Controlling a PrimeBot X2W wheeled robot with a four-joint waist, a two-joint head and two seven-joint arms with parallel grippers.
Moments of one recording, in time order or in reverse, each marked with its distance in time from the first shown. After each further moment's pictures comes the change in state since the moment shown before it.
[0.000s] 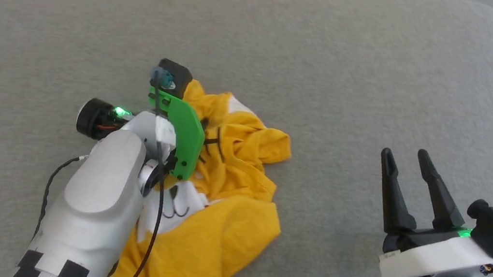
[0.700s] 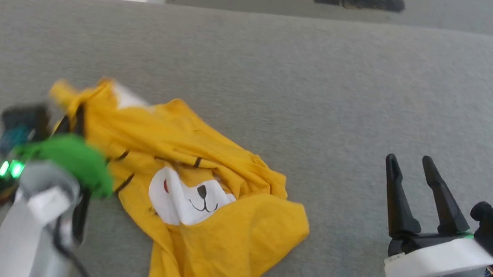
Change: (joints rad) left arm 0.365 0.069 0.263 -0.412 -0.112 0.278 -0.311; right arm 0.014 0.000 -0.025 -0.003 -0.012 0.000 0.038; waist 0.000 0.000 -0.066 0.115
